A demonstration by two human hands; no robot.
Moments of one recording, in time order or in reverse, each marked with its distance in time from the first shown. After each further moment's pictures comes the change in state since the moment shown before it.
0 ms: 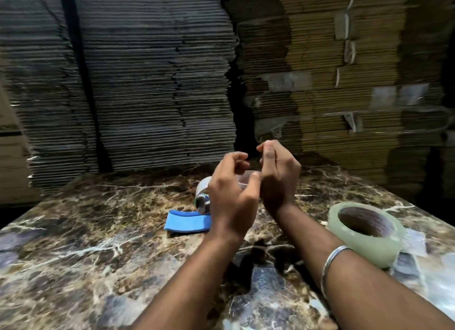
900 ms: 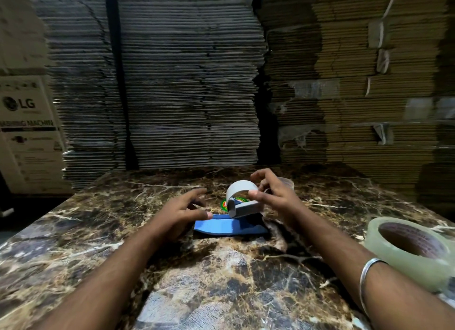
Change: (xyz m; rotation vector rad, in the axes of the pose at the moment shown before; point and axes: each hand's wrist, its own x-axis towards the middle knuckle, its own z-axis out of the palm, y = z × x) left_hand 0.034 -0.115 -0.142 0.192 -0.610 -0.400; right_hand -0.019 0.007 0.016 0.158 -0.908 0.299
